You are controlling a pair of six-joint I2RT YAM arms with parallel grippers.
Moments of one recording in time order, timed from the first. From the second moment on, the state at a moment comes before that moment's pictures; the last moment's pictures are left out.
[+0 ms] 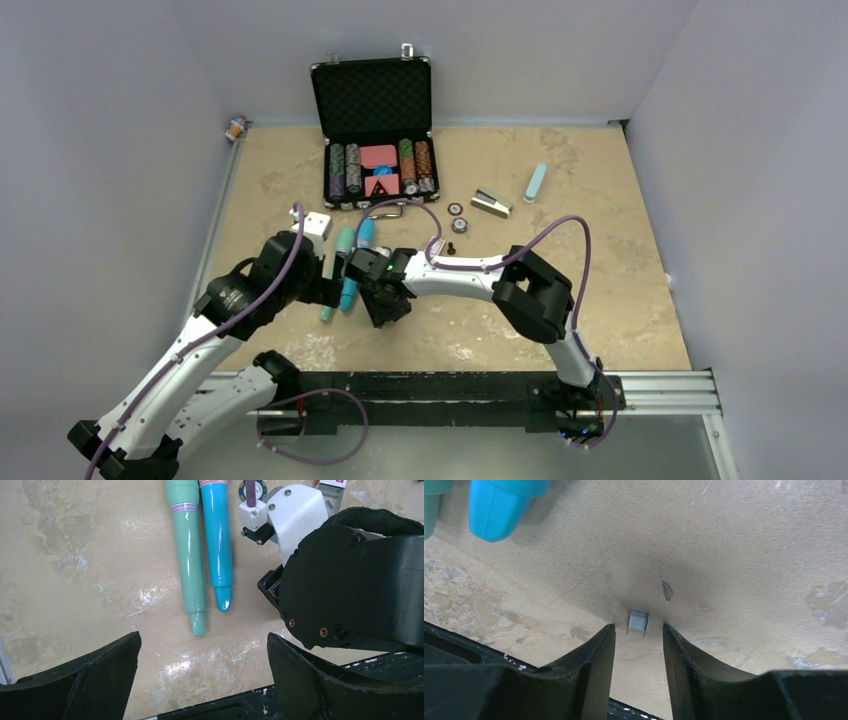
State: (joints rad) left arm -0.60 0.75 0.90 -0.97 -0.24 -0.26; right arm 1.15 2.08 1.54 -0.72 0.06 0.70
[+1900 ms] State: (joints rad) left arm -0.60 0.75 0.90 -0.97 -0.27 -0.27; right arm 1.15 1.67 1.27 -0.72 0.12 0.56
